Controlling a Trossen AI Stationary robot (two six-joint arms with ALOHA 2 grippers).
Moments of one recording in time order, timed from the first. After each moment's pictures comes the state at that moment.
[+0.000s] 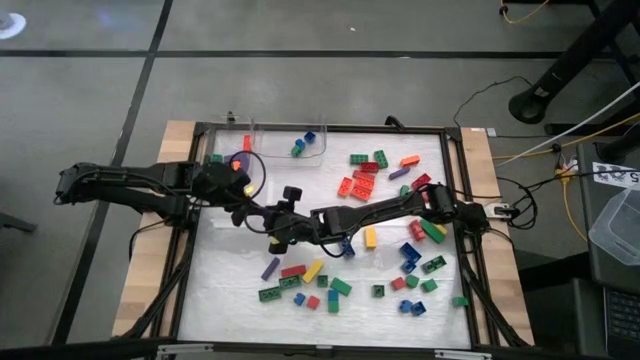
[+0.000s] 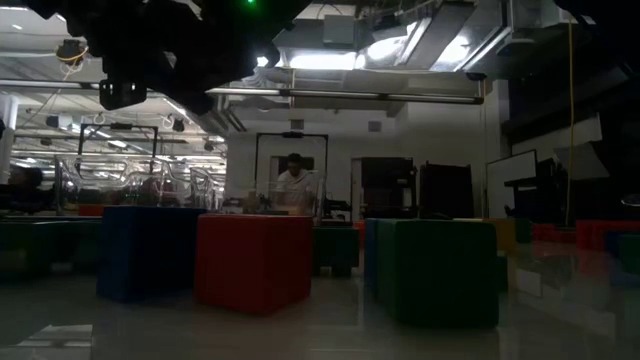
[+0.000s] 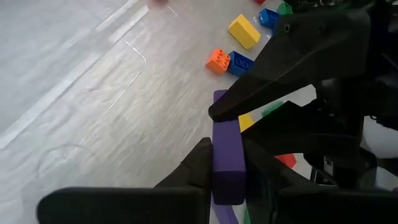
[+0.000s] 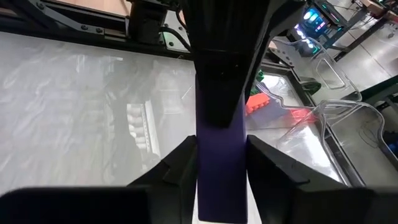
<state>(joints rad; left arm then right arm) 0.05 0.79 0.66 -0.56 0.09 -0.72 0.19 2.27 1.98 -0.28 0.57 -0.08</state>
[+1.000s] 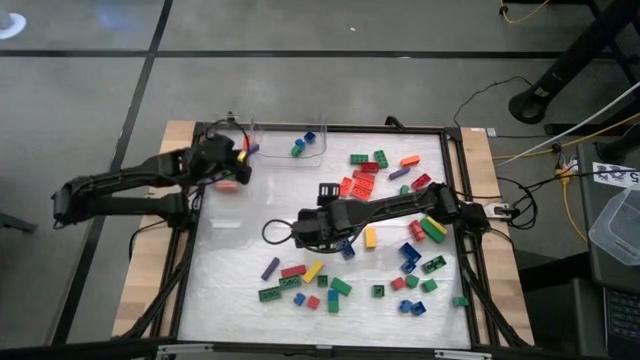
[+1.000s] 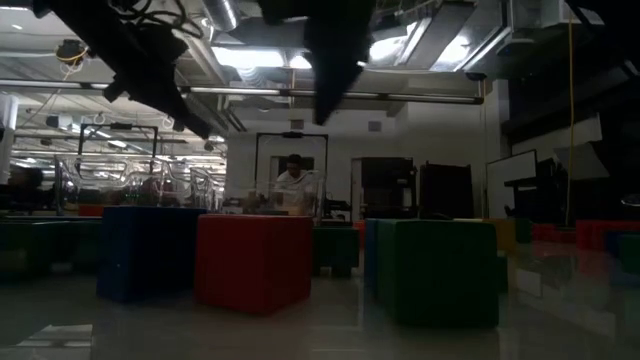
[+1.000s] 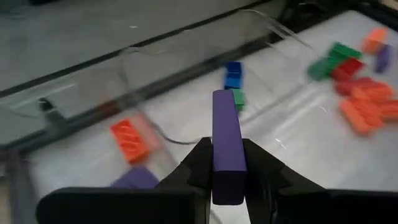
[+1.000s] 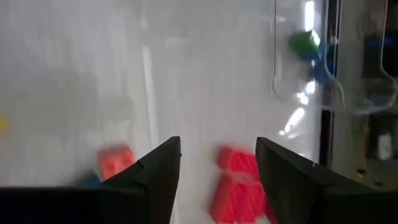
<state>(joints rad) 0.35 0.74 0.66 -0.57 -0.50 -0.42 0.21 2.25 2.19 -1.38 0.54 0.15</state>
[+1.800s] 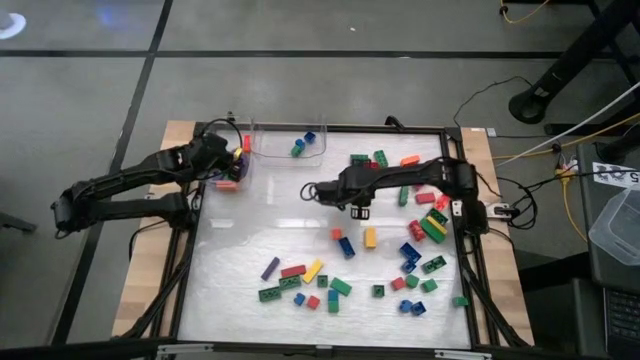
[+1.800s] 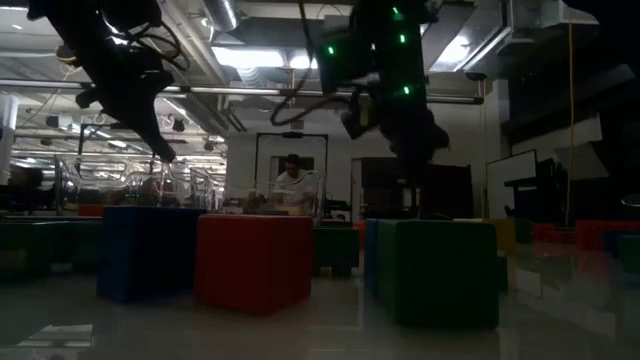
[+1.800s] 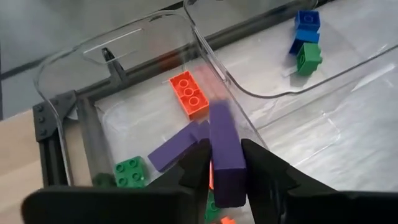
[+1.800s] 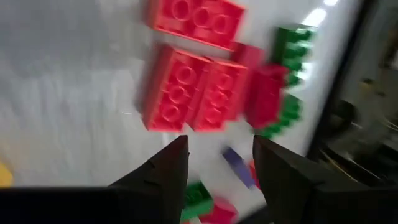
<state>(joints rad) 0.48 0.75 0.66 -0.78 -0.51 -0.42 -0.05 2.05 1.64 -1.31 0.44 0.05</state>
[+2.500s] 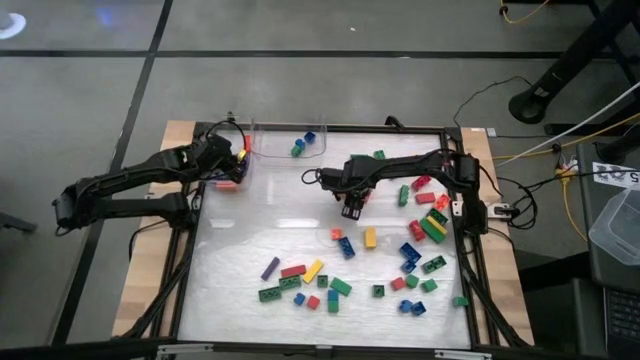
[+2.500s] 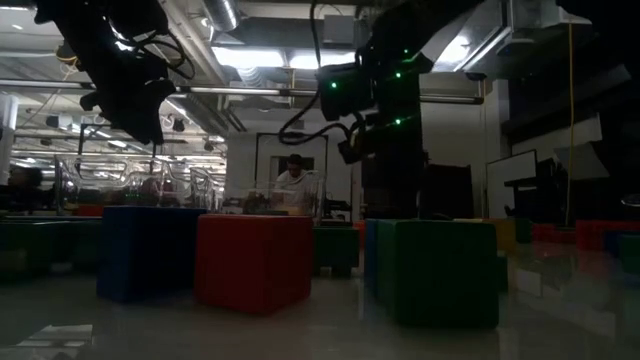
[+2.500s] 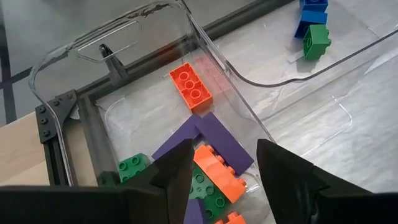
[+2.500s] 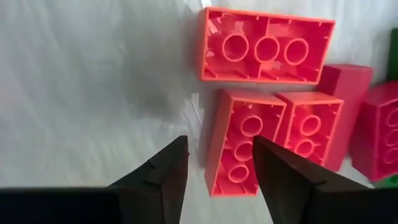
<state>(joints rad) 0.48 0.80 0.66 -0.78 -0.51 -0.39 -0.16 2.03 1.49 -1.03 0.15 0.15</state>
